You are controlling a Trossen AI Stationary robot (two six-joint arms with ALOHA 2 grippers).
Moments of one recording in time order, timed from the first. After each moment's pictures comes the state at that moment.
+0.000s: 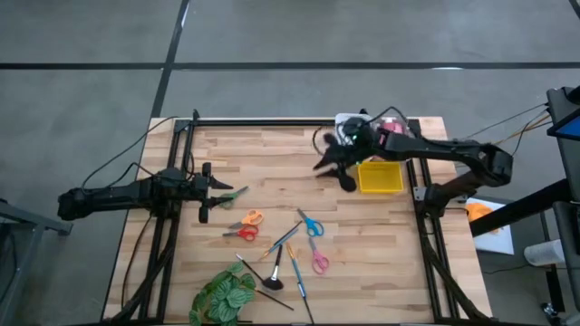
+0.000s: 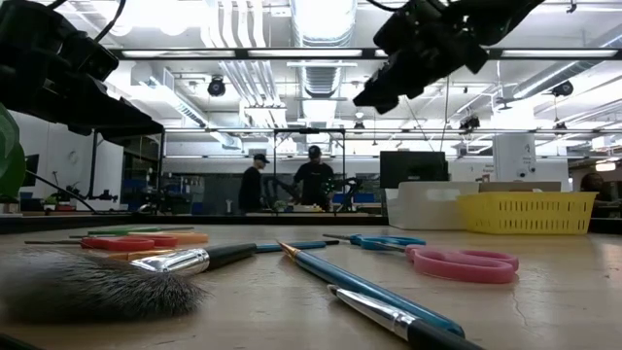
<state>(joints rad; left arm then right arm) 0.14 0.17 0.06 -0.14 0.09 0.02 -0.37 1.41 0.92 -0.13 -0.59 -0.33</state>
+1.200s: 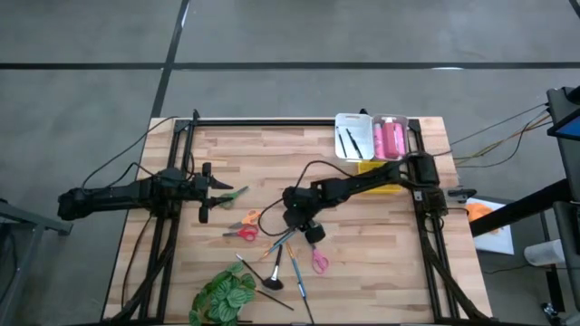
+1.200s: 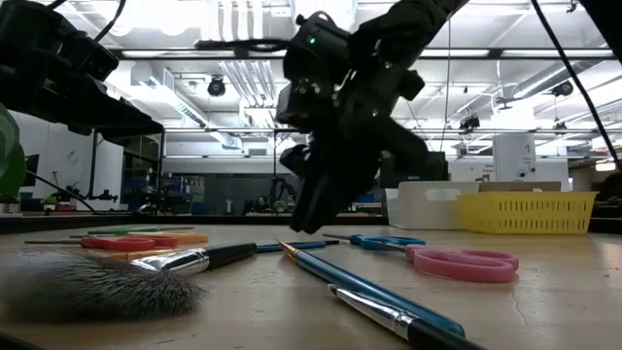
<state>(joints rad) 0.14 0.17 0.06 -0.14 0.09 0.02 0.04 2.05 1.33 -0.32 -0.23 -0.37</state>
